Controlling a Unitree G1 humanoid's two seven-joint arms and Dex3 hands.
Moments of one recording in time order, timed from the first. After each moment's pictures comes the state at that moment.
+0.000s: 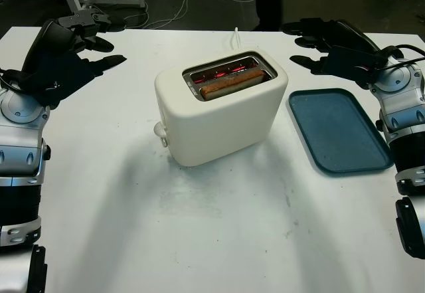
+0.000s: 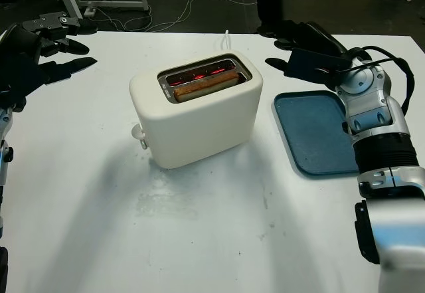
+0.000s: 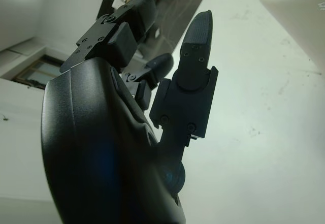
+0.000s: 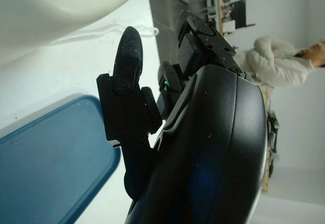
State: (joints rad) left arm -0.54 0.60 0.12 0.00 0.13 0.14 -0.29; right arm -0.87 -0.62 0.11 0.61 -0.26 -0.12 0.44
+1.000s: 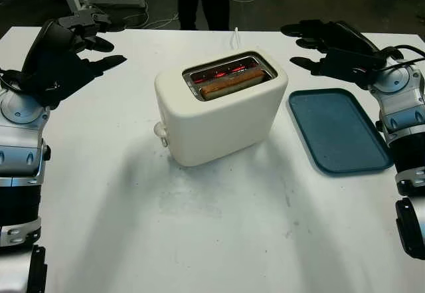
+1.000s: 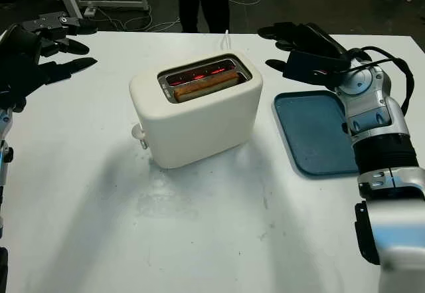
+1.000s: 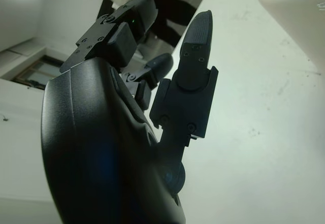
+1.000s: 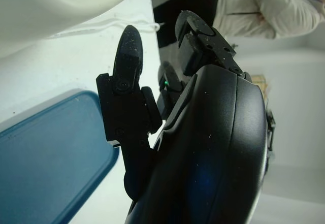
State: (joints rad) left arm -0.53 0.60 0.12 0.00 0.13 0.13 -0.29; right arm -0.86 -0.62 0.11 0.60 -0.29 -0.12 0.43
